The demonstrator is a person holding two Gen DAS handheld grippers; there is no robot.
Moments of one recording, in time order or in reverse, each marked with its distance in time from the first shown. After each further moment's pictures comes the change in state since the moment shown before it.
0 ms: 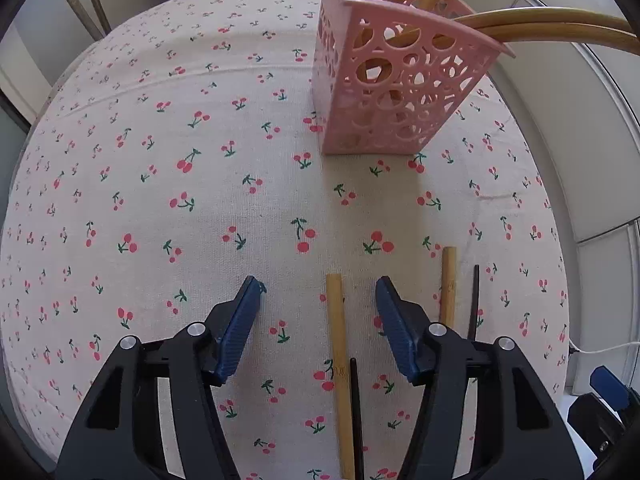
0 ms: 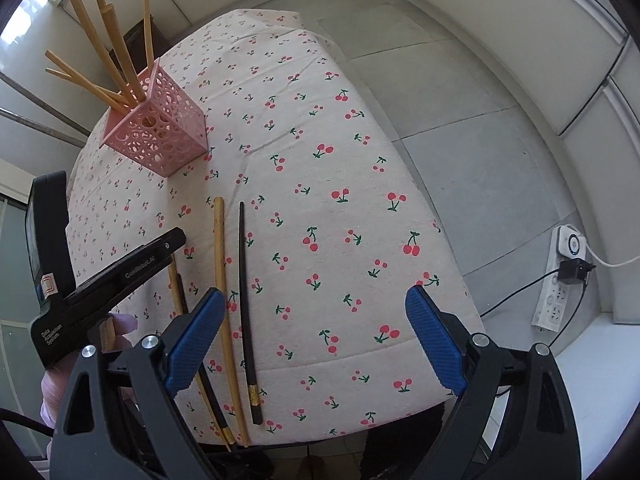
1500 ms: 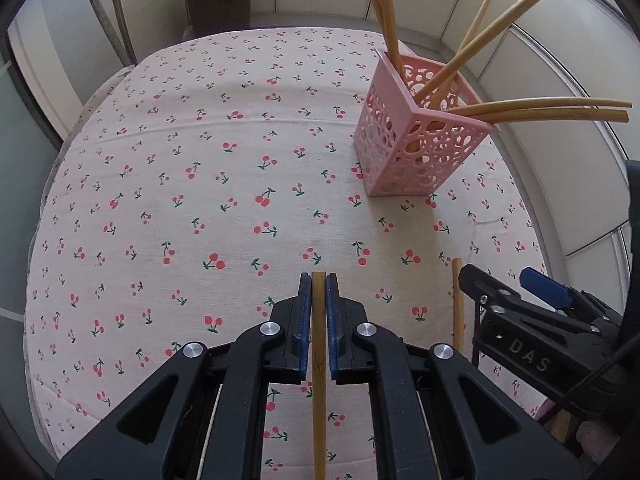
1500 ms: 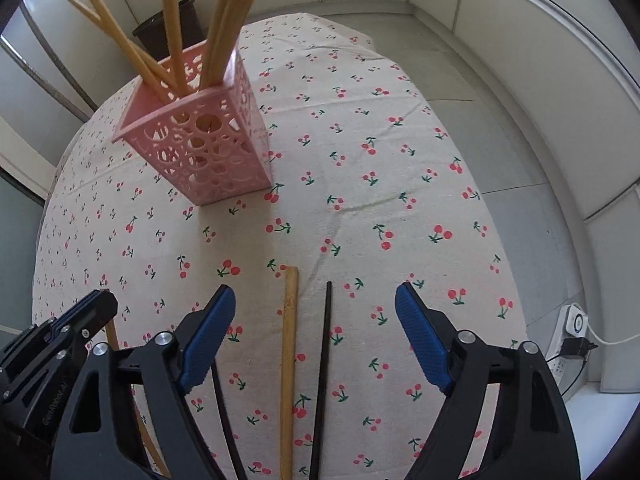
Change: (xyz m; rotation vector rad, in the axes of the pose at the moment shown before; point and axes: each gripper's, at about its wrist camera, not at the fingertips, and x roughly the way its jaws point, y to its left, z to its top) left arm -0.054 0.044 -0.007 0.002 -0.118 -0.029; right arm 0.061 0.096 0.037 -0.196 -0.100 -0.079
